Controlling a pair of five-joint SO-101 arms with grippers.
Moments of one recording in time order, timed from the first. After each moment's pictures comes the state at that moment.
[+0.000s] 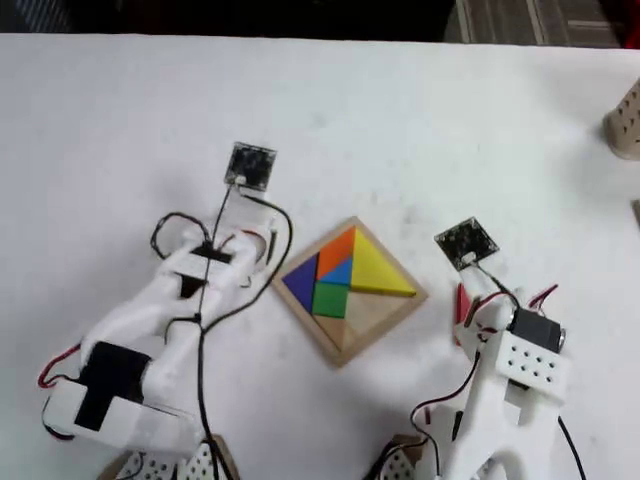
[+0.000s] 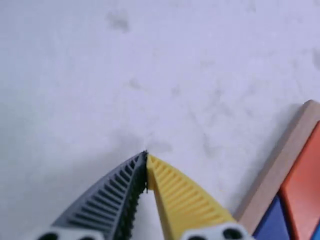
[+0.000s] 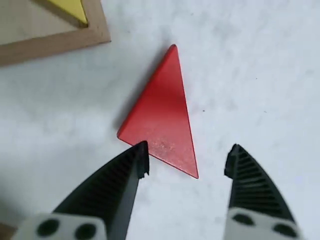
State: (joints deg) left arm 8.9 -0.9 52.7 7.2 3.6; right arm 20.3 -49.5 65.6 62.6 53.1
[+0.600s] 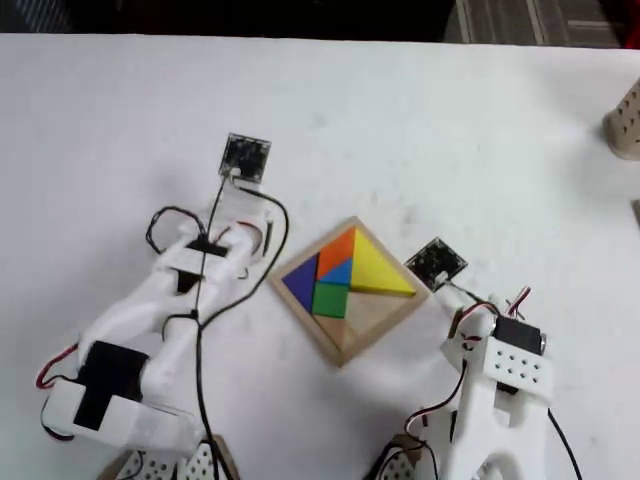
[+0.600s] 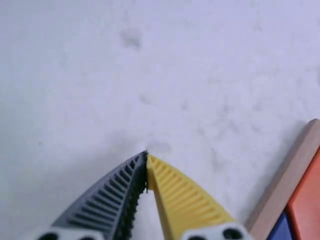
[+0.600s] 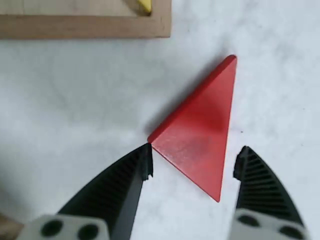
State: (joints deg) left arm 7.5 -0.7 50.6 7.2 3.3; right arm 16.9 -49.5 72.4 58.1 61.6
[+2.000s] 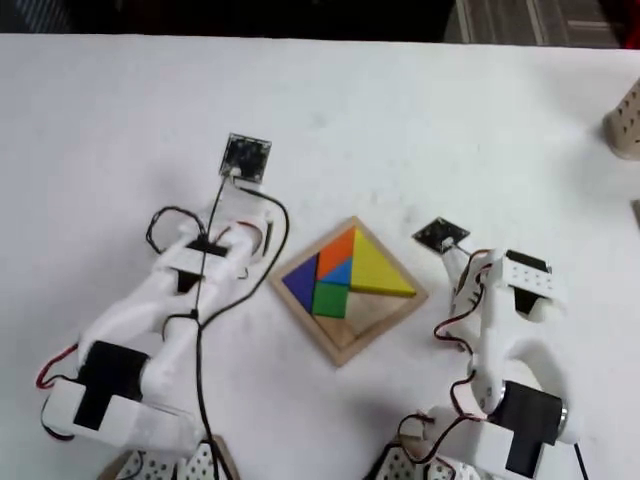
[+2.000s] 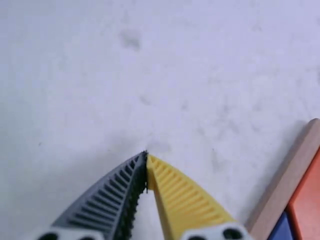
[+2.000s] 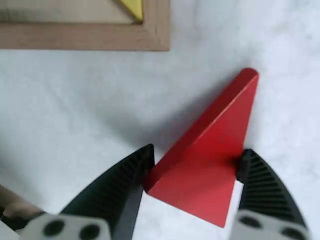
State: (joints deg) left arm 7.5 -0.7 50.6 7.2 2.9; right arm 16.7 -8.7 49.9 60.7 61.6
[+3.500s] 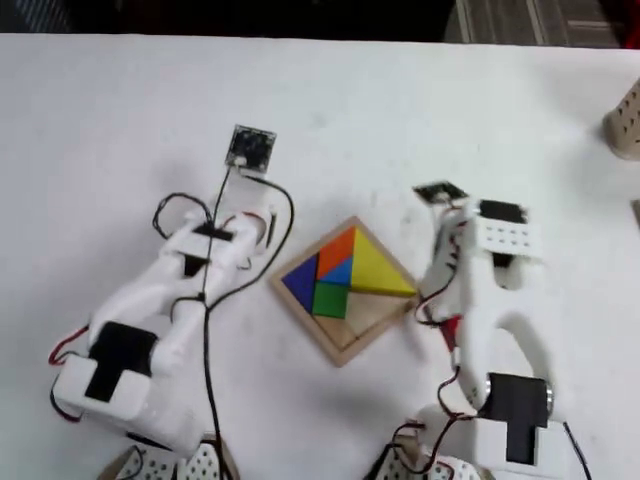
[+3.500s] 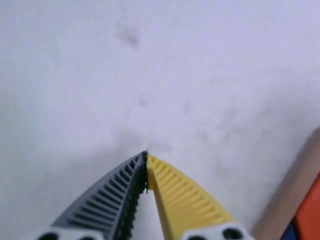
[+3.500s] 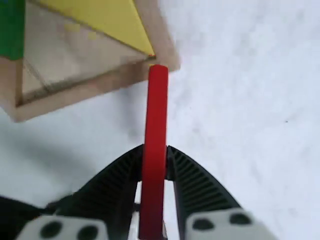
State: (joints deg) left arm 7.3 5.7 42.5 12.6 3.2; right arm 1.9 -7.5 30.7 83.2 24.8
